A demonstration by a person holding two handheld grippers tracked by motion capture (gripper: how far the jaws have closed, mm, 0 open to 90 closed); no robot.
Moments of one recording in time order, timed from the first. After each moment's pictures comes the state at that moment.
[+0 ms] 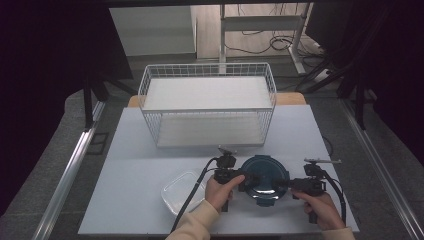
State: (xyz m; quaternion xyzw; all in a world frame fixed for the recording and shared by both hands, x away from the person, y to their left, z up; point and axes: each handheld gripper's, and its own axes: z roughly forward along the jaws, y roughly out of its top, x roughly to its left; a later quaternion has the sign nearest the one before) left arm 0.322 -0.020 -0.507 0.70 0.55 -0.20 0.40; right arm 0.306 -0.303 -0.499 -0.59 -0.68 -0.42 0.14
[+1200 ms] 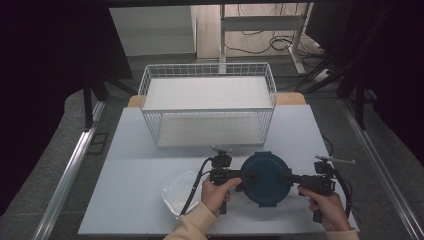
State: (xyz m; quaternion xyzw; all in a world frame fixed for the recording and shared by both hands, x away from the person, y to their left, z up) left arm 0.304 -0.008 -0.479 0.68 0.56 -0.18 0.43; right arm 0.295 -0.311 -0.471 -0.59 -0.66 -0.46 0.10
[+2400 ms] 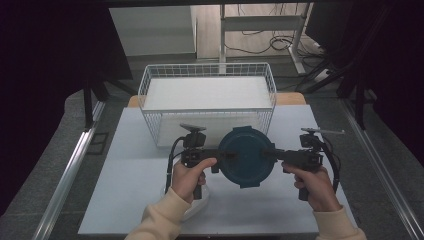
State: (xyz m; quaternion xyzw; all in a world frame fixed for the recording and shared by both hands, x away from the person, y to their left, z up) left arm 0.302 0.061 -0.390 0.67 0.57 -0.14 0.46; right arm 0.313 -0.245 -0.383 -0.53 -0.68 -0.50 0.09
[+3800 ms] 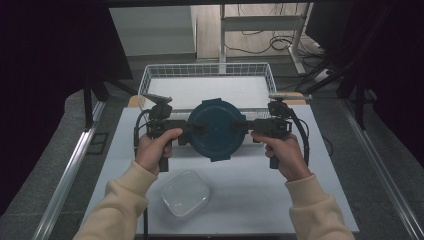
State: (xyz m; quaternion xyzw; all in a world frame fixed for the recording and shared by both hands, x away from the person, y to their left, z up) left arm 0.333 0.137 -0.334 0.66 0.58 -0.11 0.46; right arm 0.361 -0.167 -0.332 -0.49 -0.70 -0.51 0.09
